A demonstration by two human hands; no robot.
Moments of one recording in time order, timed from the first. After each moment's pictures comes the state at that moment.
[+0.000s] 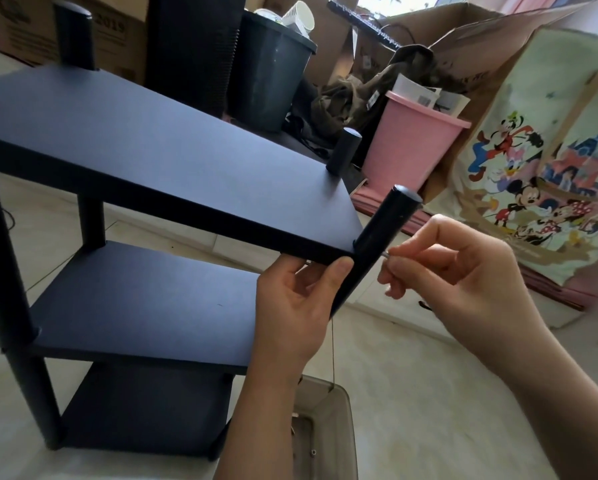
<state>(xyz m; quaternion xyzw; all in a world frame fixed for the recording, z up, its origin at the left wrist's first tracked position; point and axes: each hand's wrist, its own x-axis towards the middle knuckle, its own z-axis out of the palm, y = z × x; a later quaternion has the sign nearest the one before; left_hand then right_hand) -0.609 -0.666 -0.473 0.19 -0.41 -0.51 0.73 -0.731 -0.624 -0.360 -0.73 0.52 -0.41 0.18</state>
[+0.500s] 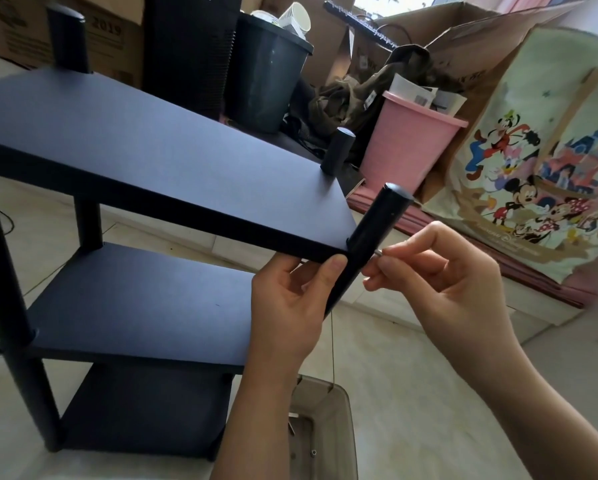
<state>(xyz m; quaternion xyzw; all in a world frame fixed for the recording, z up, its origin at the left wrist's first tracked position) -0.610 -0.668 -0.473 0.19 -0.41 -0.50 0.74 -0.727 -0.625 -0.377 -0.70 0.47 -0.50 0.21</state>
